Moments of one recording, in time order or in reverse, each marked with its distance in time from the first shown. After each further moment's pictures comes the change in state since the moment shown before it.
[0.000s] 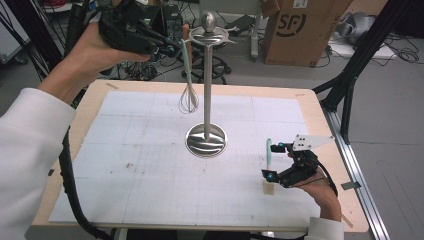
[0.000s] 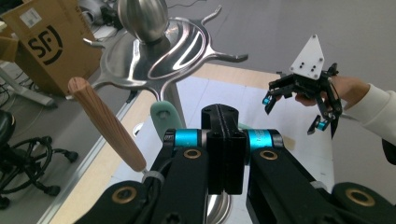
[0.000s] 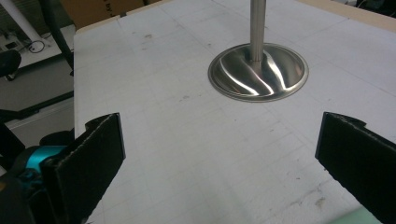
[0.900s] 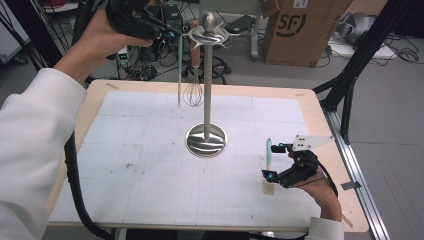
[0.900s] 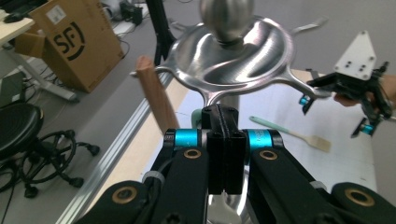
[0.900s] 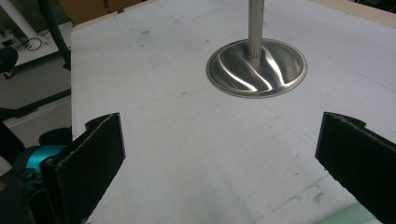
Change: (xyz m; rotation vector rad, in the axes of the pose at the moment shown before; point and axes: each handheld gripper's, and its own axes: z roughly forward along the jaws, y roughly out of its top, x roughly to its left) left arm 0.042 0.003 0.009 0.011 0.058 -0.007; right arm -0.001 -0.001 0.000 0.010 -0.004 0.003
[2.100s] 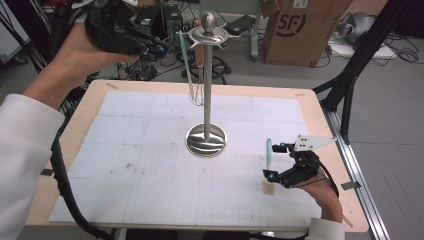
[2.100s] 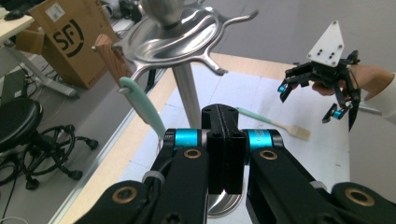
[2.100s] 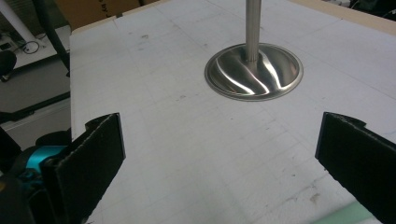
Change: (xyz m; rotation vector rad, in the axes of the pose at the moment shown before) left arm -0.052 -0.007 -0.034 0.004 0.008 0.012; right arm 0.002 0.000 -0.003 -0.015 -0.011 -0.005
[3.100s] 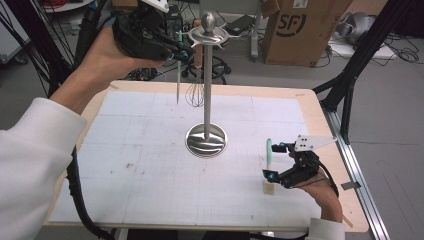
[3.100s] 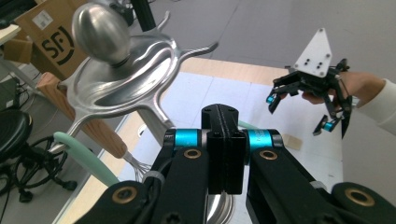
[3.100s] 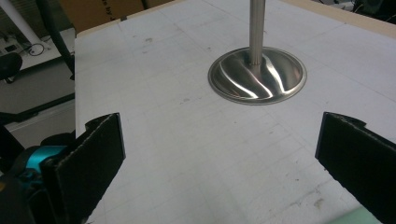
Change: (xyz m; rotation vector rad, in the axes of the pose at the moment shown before) left arm -0.021 0.021 0.034 0.014 -0.010 0.026; right arm 0.001 0.001 0.000 -0.013 0.014 -0.002
